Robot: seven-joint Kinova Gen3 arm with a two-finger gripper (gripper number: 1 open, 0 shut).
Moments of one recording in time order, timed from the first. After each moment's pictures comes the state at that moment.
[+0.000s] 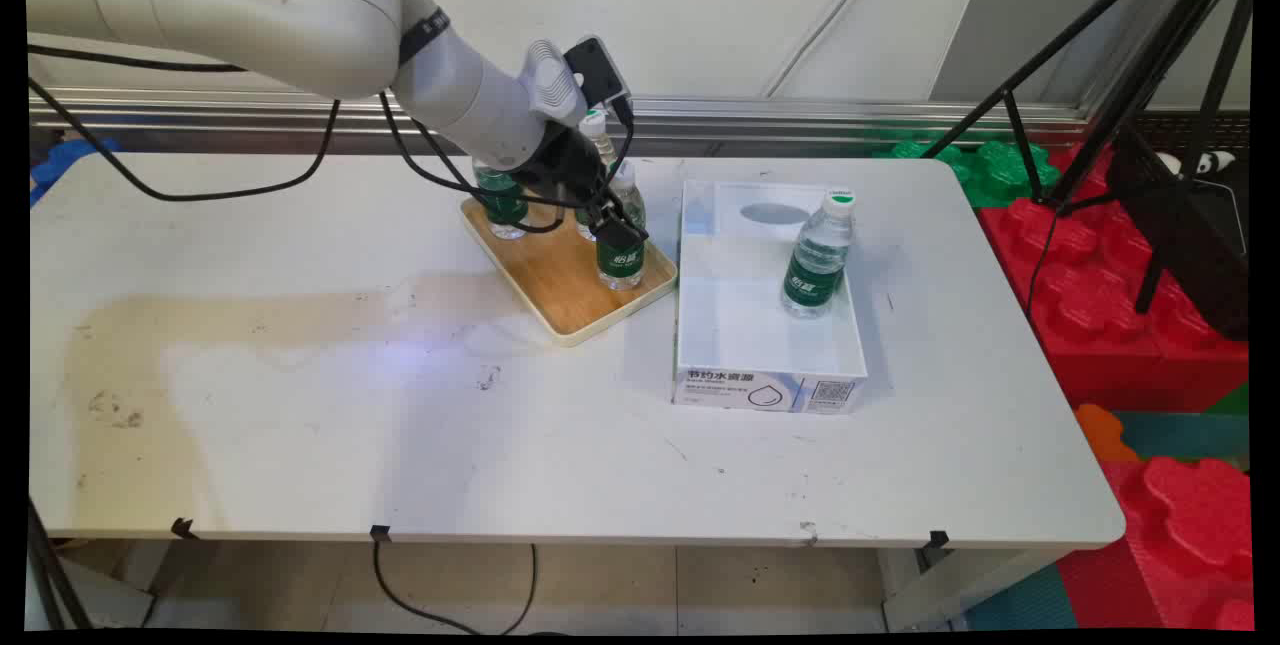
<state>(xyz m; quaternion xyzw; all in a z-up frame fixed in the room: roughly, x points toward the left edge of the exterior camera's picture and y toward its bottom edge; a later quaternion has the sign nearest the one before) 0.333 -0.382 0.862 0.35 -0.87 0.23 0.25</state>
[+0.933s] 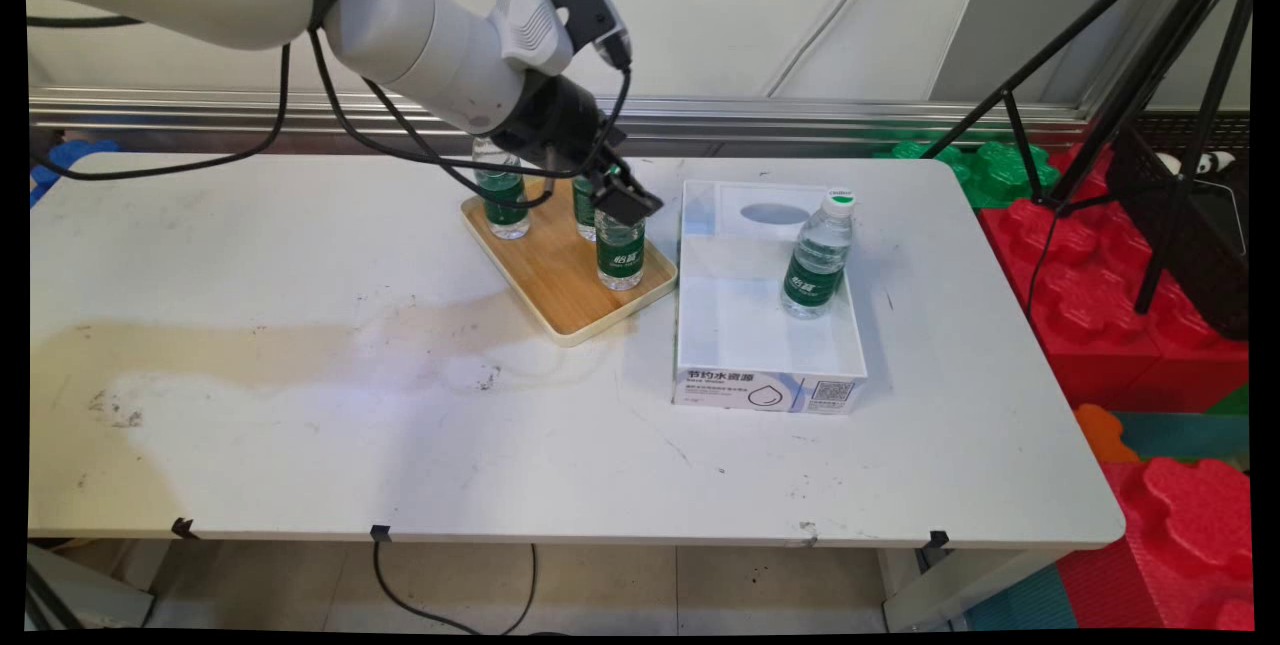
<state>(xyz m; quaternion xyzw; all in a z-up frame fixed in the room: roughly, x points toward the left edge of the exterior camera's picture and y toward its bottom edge) 0.307 -0.326 0.937 0.33 -0.86 0.26 0.28</state>
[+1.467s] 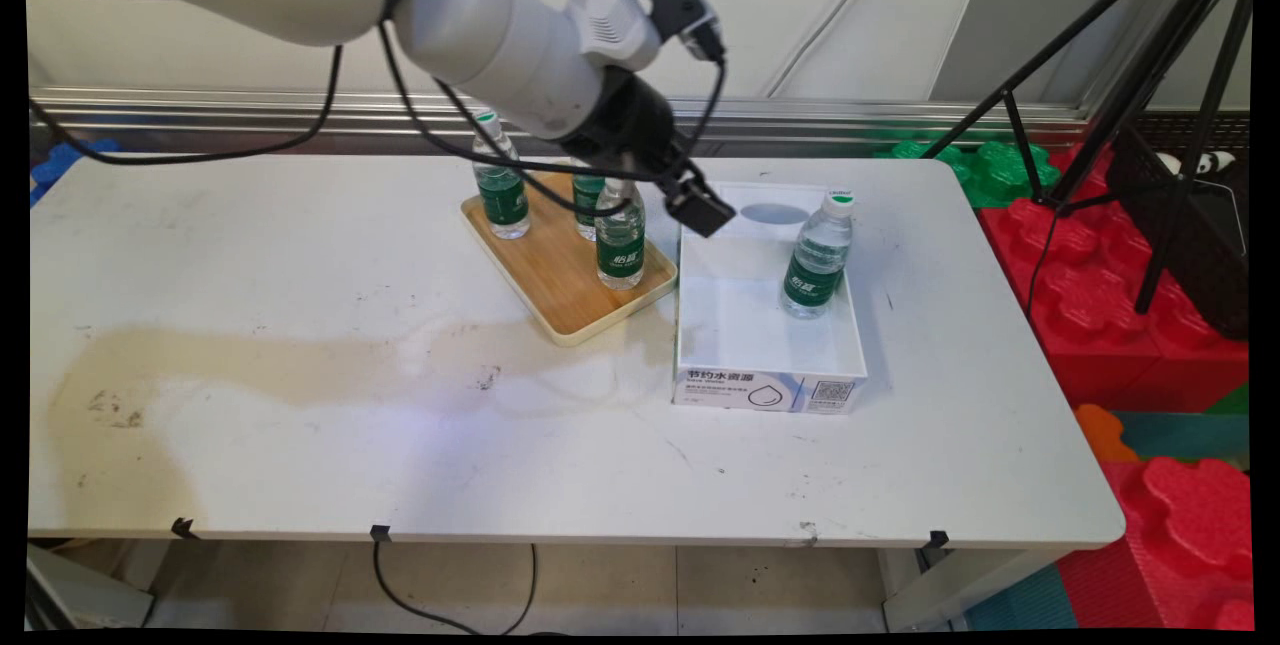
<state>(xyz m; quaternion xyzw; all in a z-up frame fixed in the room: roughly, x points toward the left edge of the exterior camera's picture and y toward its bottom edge) 0.243 -0.323 0.953 0.34 -0.86 0.24 0.29</state>
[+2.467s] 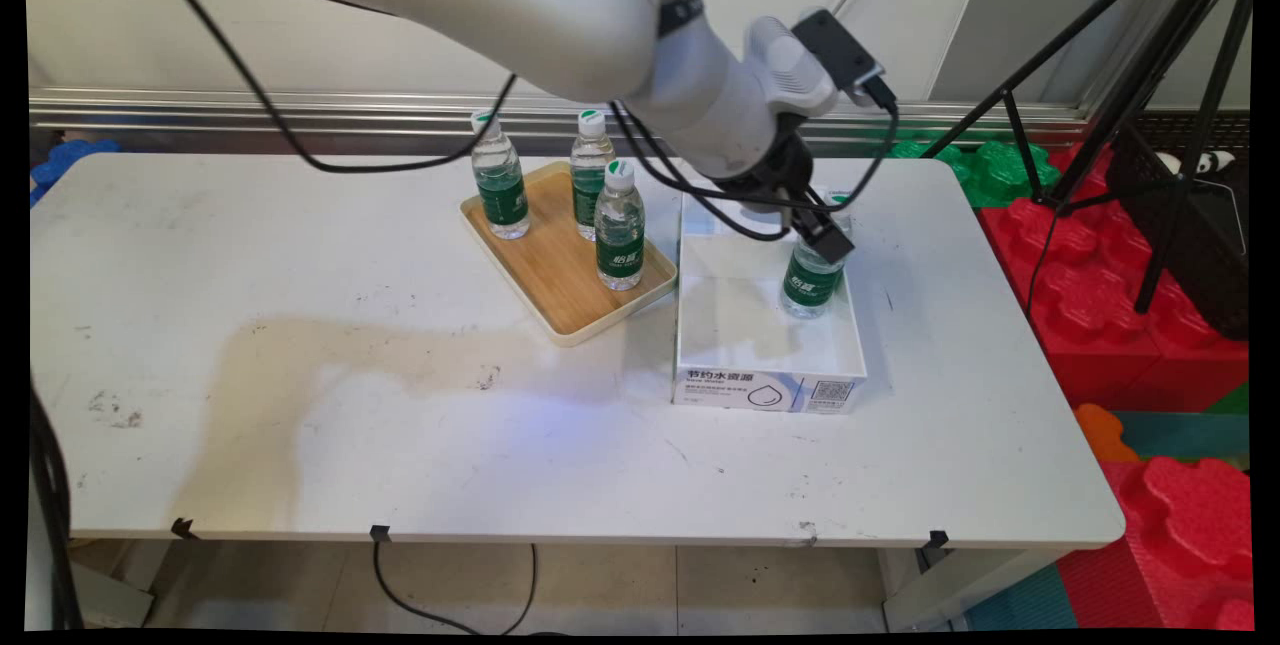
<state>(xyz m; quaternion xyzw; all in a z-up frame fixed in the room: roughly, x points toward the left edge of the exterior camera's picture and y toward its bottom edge) 0.142 -0.391 0.908 0.36 -0.86 0.22 0.29</state>
